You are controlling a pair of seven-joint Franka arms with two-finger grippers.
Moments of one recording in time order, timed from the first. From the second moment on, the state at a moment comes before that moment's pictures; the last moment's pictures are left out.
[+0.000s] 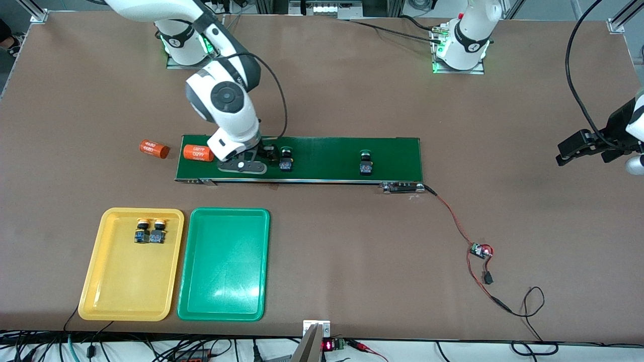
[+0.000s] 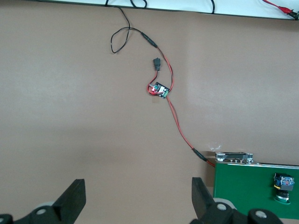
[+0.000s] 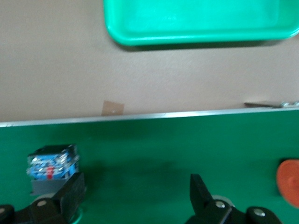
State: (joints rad) left arm 0.08 0.14 -0.09 -1.47 0.02 1.69 -0.09; right arm 0.19 0.40 0.44 -1.99 -0.31 2.30 0.89
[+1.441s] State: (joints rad) left arm 0.17 0.22 -0.11 -1.42 0.02 1.58 -0.09; right arm 0.26 0.45 0.40 -1.99 -0.31 2.36 0.93
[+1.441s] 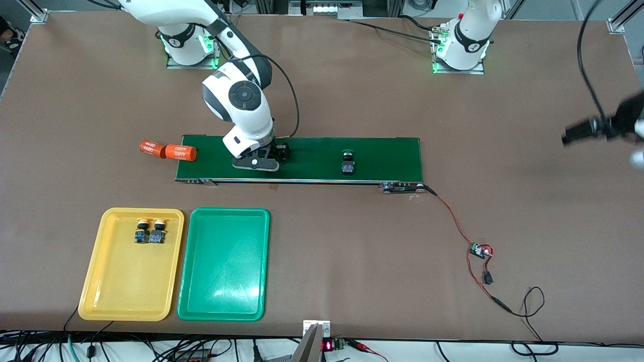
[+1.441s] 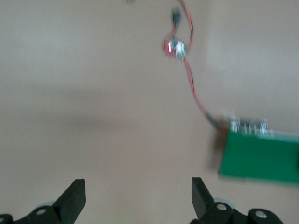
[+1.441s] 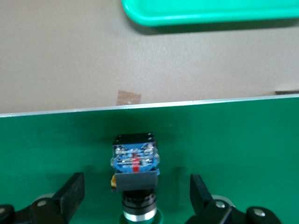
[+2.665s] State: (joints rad) left arm 0.17 0.18 -0.16 -1.41 0.02 1.65 -0.09; right arm 0.17 0.53 0.18 -1.57 -0.24 2.28 0.58
